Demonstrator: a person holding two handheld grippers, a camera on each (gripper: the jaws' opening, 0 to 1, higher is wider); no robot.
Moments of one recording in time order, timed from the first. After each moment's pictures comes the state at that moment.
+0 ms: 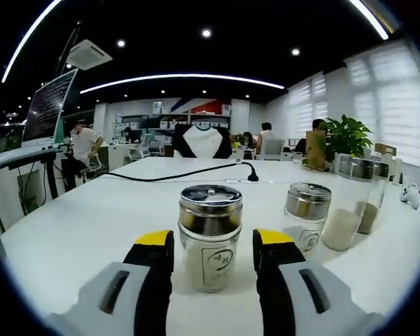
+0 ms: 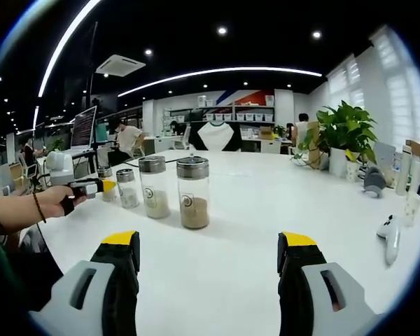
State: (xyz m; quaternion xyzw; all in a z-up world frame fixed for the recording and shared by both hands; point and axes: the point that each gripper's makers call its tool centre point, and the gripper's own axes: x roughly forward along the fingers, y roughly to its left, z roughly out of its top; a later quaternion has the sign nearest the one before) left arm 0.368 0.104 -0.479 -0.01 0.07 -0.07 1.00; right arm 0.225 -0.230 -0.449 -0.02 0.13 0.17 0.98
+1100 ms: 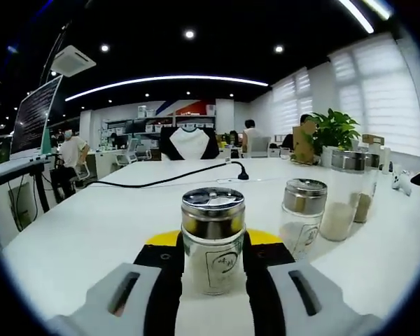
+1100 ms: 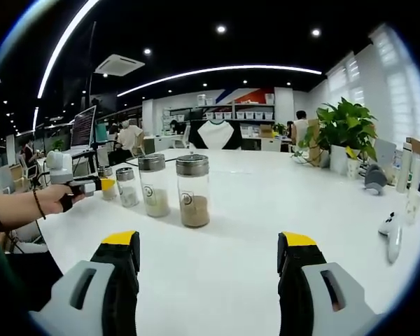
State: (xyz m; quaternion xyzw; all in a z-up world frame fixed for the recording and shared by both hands) left arm 0.370 0.102 -0.480 0.00 0.07 -0.12 0.99; right arm 0.227 -0.229 -0.452 -0.02 0.13 0.17 0.98
